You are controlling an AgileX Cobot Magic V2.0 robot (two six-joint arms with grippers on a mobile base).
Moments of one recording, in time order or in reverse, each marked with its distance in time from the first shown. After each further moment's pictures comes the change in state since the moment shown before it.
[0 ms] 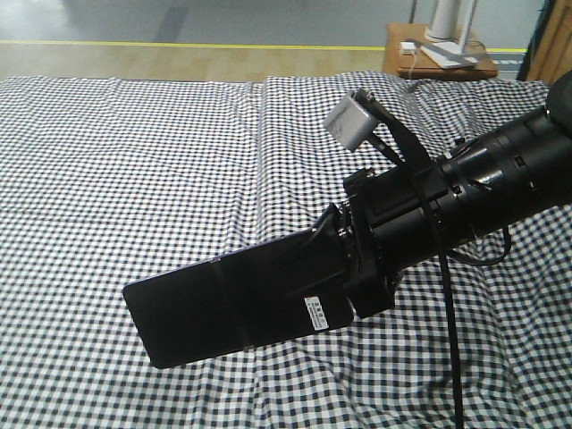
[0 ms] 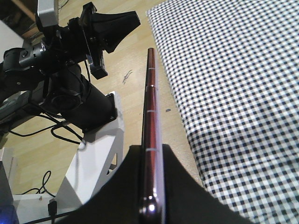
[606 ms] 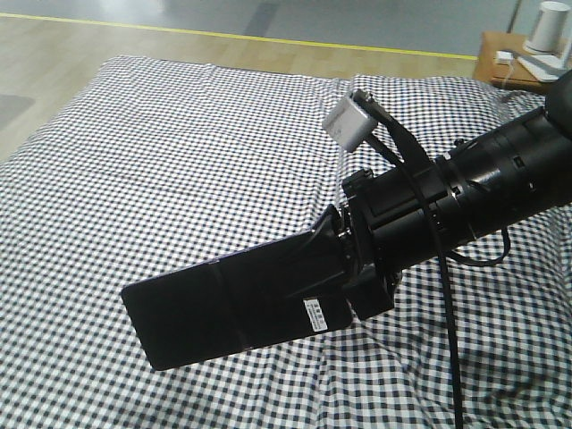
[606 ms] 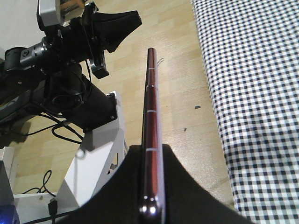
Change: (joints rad) left arm 0.000 0.000 0.000 0.000 0.000 0.000; right arm 0.000 0.000 0.000 0.000 0.000 0.000
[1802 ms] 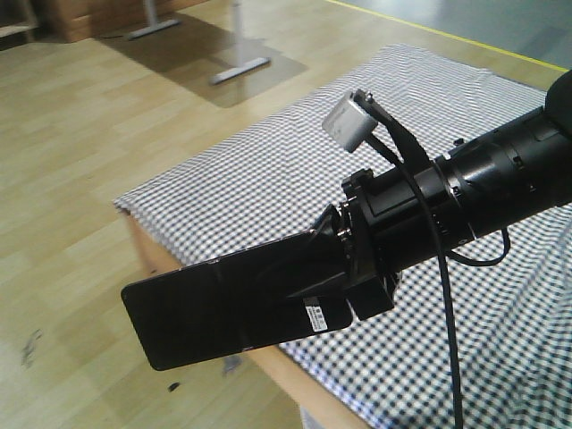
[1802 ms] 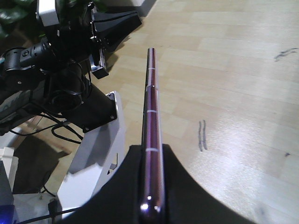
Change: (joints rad) left arm 0.000 0.000 0.000 0.000 0.000 0.000; right arm 0.000 0.000 0.000 0.000 0.000 0.000
